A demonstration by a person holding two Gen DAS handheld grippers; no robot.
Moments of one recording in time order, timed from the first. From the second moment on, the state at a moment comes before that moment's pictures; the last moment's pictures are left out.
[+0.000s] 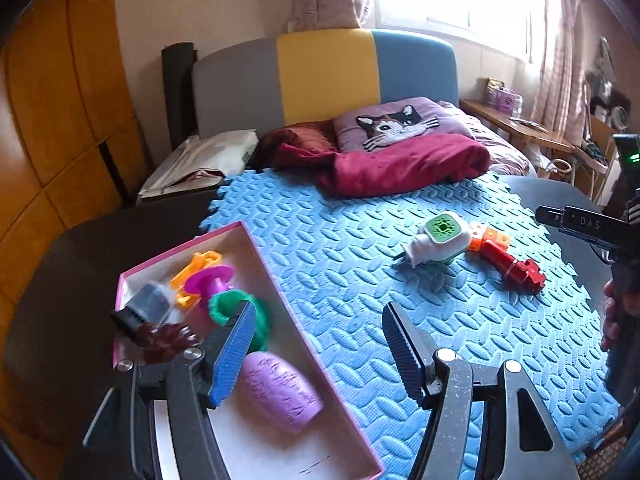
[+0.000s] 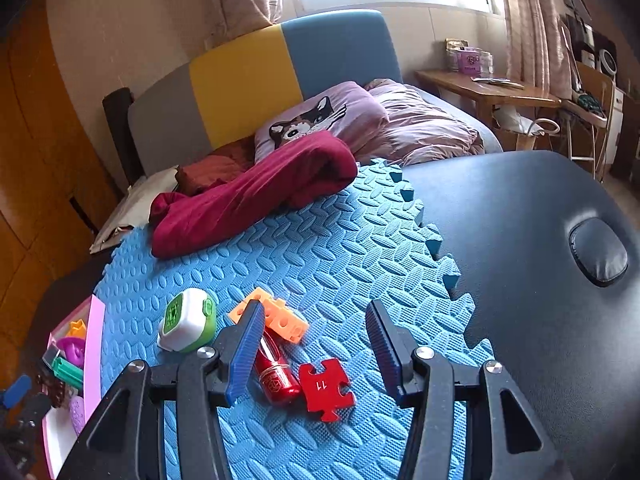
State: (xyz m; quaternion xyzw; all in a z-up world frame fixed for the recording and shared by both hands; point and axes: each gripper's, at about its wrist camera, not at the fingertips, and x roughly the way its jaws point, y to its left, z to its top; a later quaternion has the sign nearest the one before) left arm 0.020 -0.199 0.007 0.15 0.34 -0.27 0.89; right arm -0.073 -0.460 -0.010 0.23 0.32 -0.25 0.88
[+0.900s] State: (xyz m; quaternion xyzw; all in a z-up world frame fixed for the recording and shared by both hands) left arm 0.072 -0.348 -0.040 0.21 0.38 -0.38 0.81; right arm -0.083 -0.476 -0.014 0.31 0.31 -0.24 0.87
